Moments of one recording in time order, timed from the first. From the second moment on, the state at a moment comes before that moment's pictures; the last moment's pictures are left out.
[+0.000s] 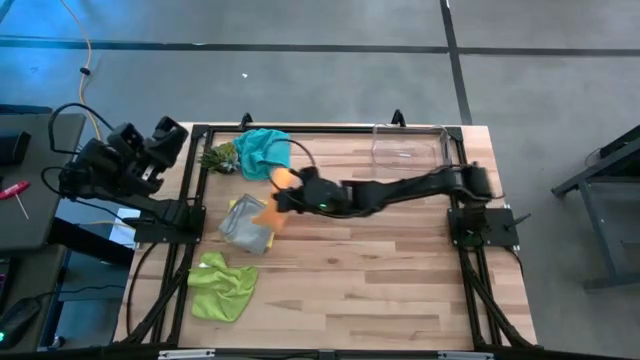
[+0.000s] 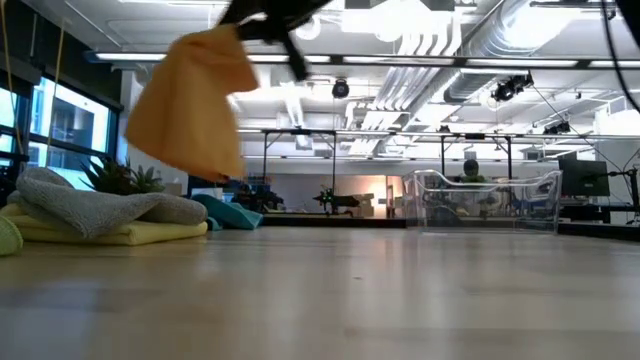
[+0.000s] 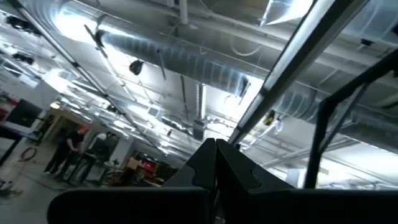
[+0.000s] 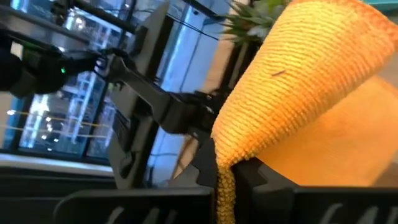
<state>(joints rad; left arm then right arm) -0.11 0.43 0.72 0.45 -0.42 -0.14 0.08 1.97 1.64 -0.02 0.33 1.23</state>
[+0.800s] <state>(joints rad) -0.11 0.43 0.72 0.45 -0.37 -0.26 0.12 2.55 2.17 0.02 0.33 1.54</state>
